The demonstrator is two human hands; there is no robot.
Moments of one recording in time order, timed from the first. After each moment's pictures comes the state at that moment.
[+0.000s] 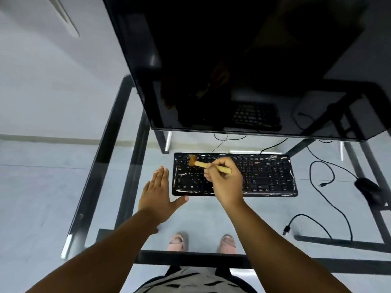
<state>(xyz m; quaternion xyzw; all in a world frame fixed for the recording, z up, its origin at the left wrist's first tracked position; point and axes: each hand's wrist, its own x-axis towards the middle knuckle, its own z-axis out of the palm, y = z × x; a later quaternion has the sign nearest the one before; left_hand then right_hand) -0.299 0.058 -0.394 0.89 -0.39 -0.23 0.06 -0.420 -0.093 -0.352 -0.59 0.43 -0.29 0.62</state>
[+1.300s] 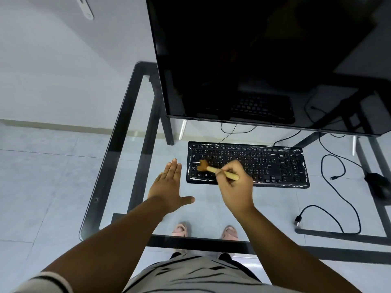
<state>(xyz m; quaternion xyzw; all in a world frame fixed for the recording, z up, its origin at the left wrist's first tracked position) -0.283 0.081 -0.401 0.86 -0.44 -0.27 0.00 -0.431 -0.051 -0.366 -0.74 0.40 -0.29 0.46</state>
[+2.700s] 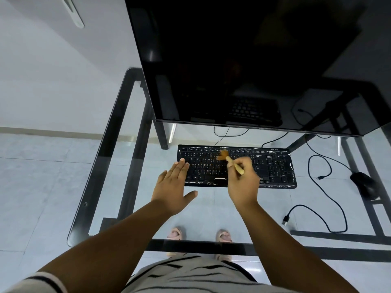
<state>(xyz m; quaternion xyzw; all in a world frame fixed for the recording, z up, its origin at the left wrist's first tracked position) -0.311 0.055 -0.394 0.85 -0.48 -0.18 0.10 -0.455 -0.094 -0.369 -0.73 0.48 -0.29 0.40</state>
